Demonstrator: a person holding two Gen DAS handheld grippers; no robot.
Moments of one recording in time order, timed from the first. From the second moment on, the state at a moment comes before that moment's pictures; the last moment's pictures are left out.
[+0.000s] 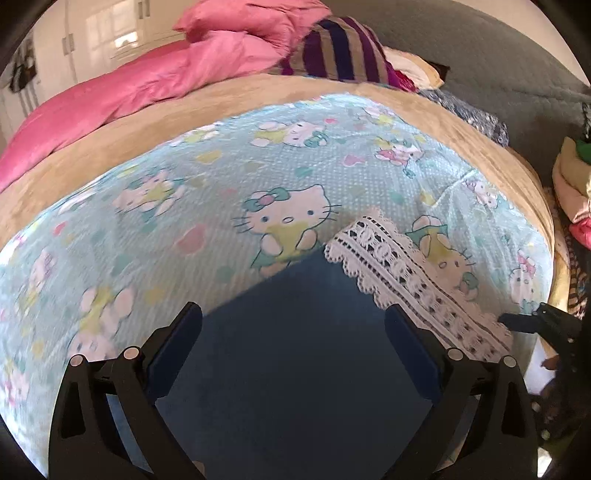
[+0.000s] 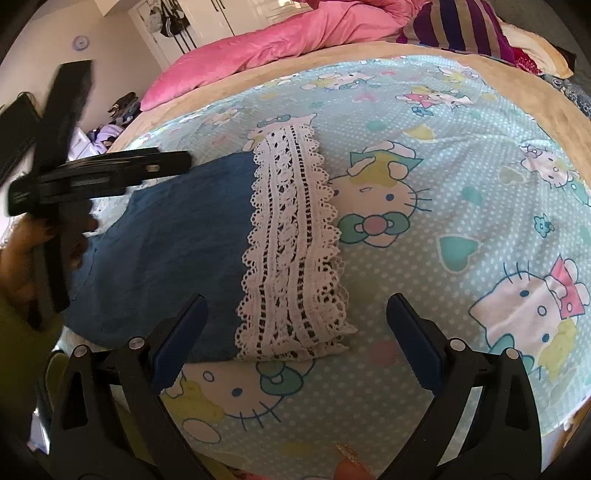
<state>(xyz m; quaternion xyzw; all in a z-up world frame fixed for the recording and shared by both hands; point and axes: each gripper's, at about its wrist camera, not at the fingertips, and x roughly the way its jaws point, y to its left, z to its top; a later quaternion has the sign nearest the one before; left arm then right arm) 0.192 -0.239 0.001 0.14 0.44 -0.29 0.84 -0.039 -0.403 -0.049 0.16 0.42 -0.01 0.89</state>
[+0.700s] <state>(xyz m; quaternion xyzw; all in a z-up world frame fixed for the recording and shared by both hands) 0.236 -0.262 -0.050 0.09 0.47 -0.38 0.79 -0.019 -0.398 -0.062 0.21 0.43 0.03 0.88</state>
